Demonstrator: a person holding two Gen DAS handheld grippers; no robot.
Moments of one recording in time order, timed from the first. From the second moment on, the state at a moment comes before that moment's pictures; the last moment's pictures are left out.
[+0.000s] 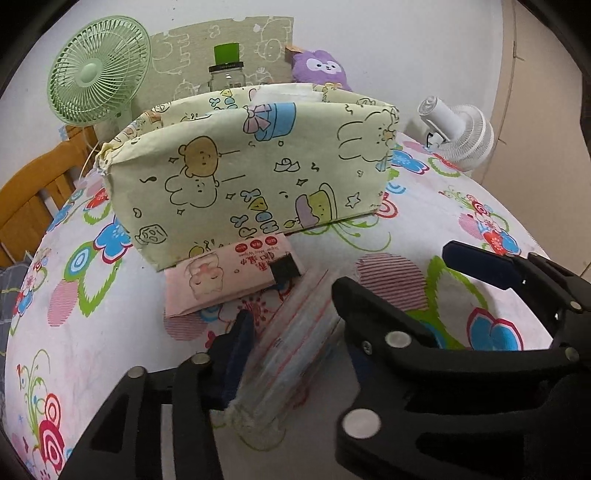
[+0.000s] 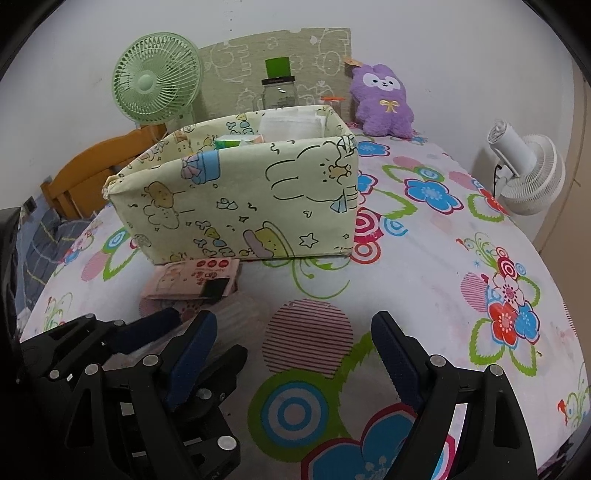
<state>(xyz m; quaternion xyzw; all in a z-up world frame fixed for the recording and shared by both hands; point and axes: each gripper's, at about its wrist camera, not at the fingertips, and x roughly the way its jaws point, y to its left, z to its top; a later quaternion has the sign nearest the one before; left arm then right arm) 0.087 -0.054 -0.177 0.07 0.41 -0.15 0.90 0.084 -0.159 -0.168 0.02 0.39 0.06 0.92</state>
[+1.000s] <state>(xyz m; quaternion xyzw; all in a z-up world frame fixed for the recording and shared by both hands) 0.058 -0.008 -0.149 0.01 0.39 -0.08 0.92 0.076 -0.117 -0.145 0.00 0.38 0.14 0.92</state>
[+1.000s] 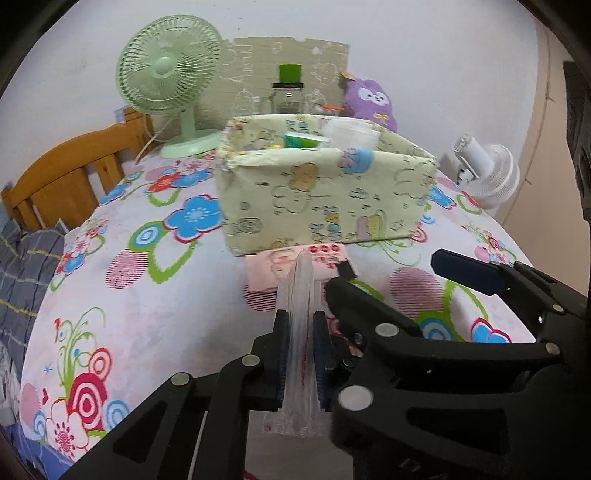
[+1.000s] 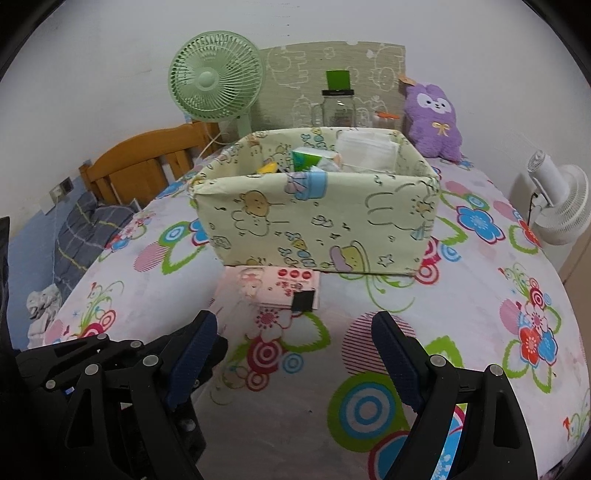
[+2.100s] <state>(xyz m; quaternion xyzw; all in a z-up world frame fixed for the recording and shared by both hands) 0.111 0.021 -0.165 0.00 0.40 -0.02 0.92 0.150 -0.088 -0.167 -0.02 0.42 0.21 0.89</state>
